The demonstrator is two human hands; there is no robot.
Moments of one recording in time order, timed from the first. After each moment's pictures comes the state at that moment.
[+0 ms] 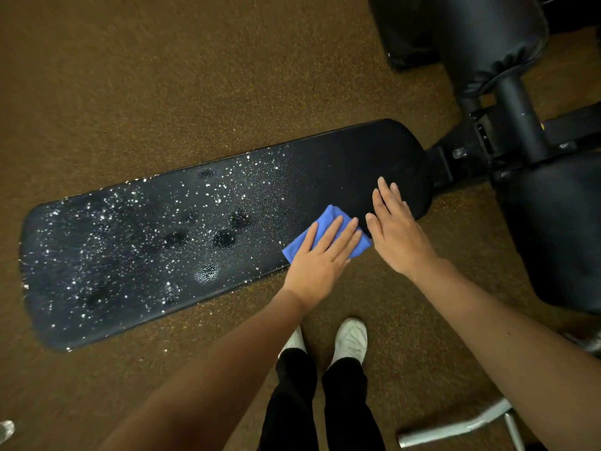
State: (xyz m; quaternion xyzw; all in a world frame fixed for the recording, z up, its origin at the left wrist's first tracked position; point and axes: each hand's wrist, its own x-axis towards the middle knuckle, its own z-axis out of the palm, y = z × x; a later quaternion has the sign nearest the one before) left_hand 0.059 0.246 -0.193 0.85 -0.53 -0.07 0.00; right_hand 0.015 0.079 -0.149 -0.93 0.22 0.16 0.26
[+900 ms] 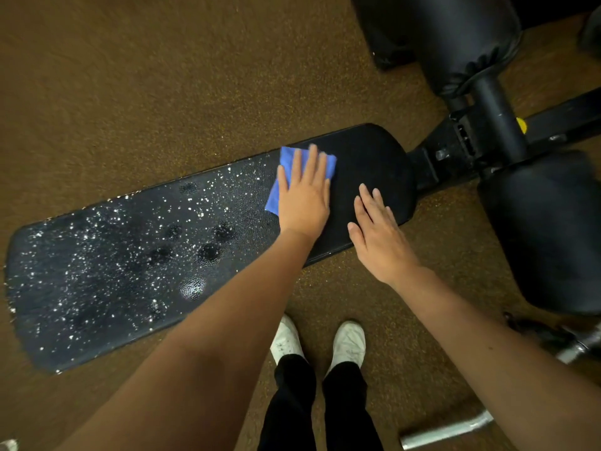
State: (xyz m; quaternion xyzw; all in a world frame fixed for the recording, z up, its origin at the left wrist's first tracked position) left_hand 0.141 0.164 -0.177 0.93 -0.34 -0.12 0.05; right_hand 0.013 0.076 -0.153 -0.93 0.21 0.16 0.25
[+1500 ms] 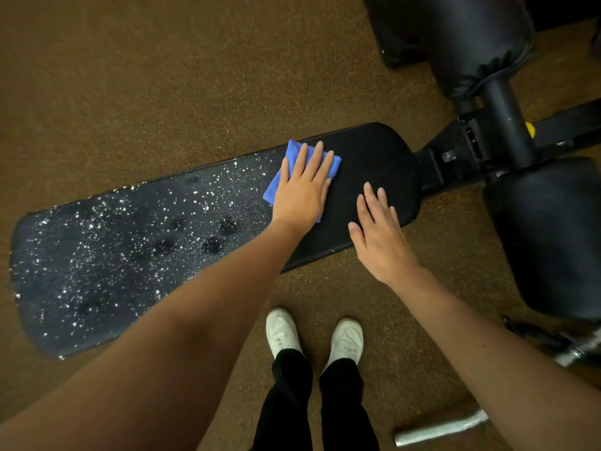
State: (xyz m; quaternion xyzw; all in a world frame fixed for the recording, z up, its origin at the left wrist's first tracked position) left_hand 0.158 0.176 -0.179 0.91 -0.40 -0.12 0.02; right_hand 0.014 0.081 -0.155 -0.94 0.21 0.16 0.24
